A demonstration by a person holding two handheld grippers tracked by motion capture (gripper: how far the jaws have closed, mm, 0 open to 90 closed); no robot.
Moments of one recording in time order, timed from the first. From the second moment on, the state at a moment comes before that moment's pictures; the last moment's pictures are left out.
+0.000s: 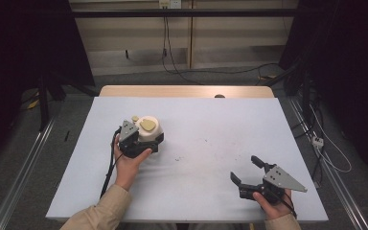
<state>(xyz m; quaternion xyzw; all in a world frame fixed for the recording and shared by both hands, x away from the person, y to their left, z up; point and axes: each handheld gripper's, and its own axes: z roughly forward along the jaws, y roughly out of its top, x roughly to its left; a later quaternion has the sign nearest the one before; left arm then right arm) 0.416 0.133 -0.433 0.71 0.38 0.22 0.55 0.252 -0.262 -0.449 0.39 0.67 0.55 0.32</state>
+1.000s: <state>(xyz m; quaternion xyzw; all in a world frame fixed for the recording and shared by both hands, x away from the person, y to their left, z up) 0.425 0.114 -0.431 0.71 0.38 0.21 0.56 0.252 -0.262 -0.449 0.39 0.67 0.55 0.32</state>
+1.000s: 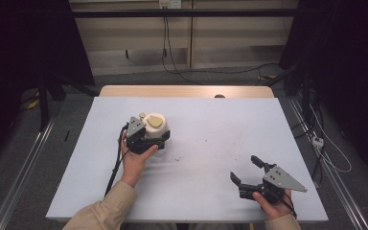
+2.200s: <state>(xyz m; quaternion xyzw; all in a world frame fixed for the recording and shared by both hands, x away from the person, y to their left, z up) 0.438 0.075 -0.425 0.72 0.36 0.19 0.55 0.252 -0.263 -0.449 0.39 0.66 0.55 0.31</state>
